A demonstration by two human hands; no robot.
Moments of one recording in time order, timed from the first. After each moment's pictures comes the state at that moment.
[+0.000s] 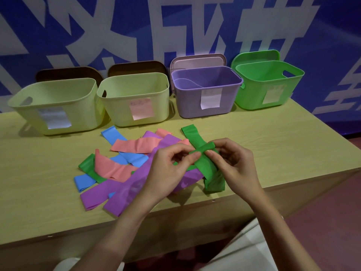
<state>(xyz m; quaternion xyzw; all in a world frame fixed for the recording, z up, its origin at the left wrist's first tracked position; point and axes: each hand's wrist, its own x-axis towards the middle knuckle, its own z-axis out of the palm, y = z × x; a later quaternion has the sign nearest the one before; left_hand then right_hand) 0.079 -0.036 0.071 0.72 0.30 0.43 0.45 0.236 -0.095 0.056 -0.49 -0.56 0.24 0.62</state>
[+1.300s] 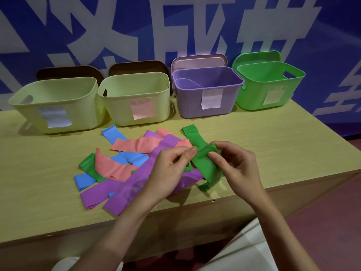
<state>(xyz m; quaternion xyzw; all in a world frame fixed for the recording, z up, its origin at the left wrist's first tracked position) 0.078 -0.039 0.075 0.72 0.30 0.40 0.48 0.236 -0.098 0.055 -0.49 -0.55 0.26 0.63</state>
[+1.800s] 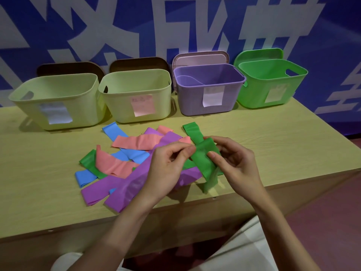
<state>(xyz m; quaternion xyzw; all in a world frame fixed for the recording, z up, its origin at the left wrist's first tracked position) 0.077 -0.041 0.074 0.69 0.32 0.46 0.46 0.235 -0.096 0.051 -0.46 -0.55 0.30 0.63</state>
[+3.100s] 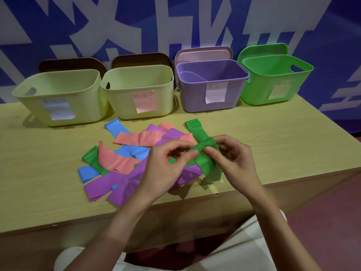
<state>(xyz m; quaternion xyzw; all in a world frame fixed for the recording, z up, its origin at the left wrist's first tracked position) 0.064 -0.041 0.072 0.72 0.32 0.45 0.43 0.227 -0.089 0.051 -0.46 -0.54 0.32 0.63</state>
